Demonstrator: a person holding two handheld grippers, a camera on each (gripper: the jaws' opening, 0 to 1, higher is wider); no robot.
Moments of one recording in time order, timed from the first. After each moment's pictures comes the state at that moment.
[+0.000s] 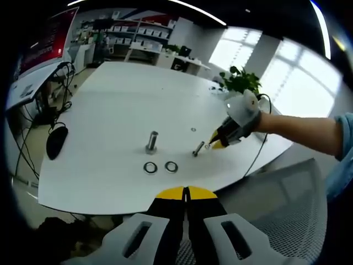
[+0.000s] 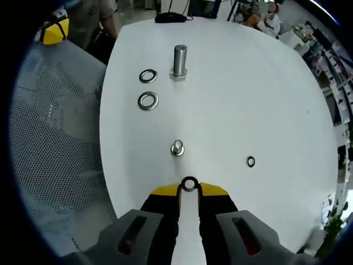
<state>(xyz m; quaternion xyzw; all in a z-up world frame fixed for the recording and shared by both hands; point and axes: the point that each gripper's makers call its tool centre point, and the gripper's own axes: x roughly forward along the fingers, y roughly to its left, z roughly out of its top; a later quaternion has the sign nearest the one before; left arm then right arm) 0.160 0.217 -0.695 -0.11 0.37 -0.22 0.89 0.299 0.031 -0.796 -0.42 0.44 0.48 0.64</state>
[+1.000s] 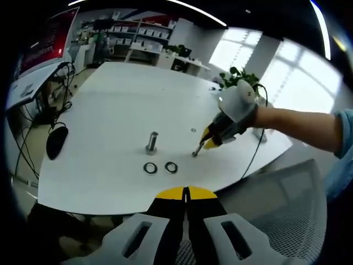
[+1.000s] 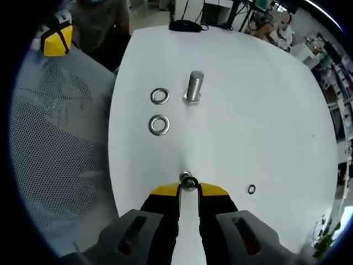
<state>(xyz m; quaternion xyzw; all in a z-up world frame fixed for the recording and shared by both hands) 0.160 0.217 -0.694 -0.12 0.37 -0.22 0.89 0.295 0.071 -0.798 -0.43 0.43 0.51 0.61</state>
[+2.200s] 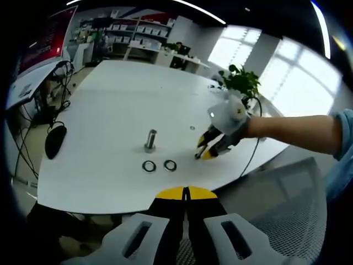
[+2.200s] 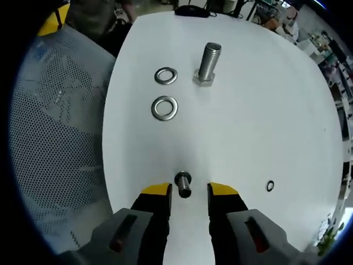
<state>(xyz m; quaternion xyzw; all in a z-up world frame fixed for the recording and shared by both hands) 0.159 0.215 -0.696 -0.11 0.38 -0.23 0.89 0.290 0.051 -0.829 -0.44 0.45 0.50 0.60</state>
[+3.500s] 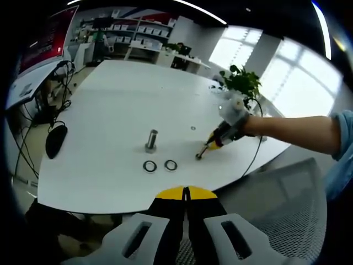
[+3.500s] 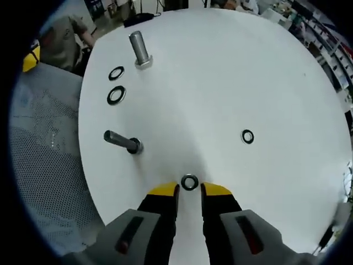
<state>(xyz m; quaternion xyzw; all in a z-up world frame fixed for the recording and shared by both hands) 0.159 0.216 -0.696 -0.11 0.38 -0.23 0.89 0.322 0.001 -0.843 -0.33 0.50 0.44 0.67</state>
